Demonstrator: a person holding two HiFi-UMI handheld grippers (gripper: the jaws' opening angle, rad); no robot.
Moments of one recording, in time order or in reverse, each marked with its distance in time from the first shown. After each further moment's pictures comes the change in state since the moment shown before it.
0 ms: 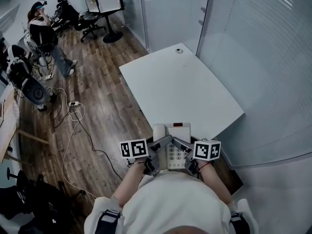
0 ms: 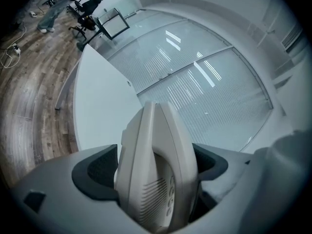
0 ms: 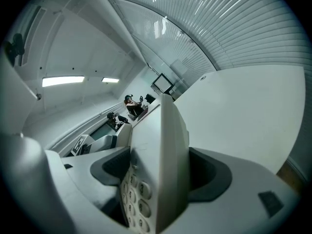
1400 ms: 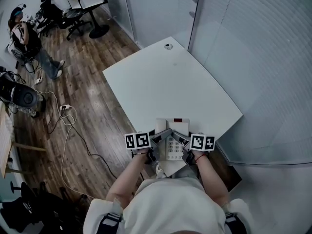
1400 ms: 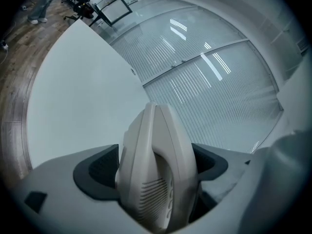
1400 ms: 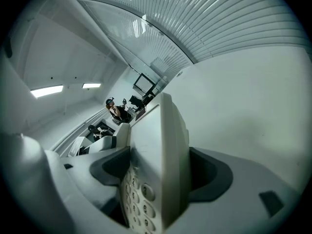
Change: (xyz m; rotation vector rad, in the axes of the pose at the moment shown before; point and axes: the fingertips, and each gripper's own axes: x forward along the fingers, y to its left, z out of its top) left arm 0.129 0.078 0.047 -0.006 0.102 0.006; right arm 0.054 -0.133 0.052 0.149 0.008 -0.122
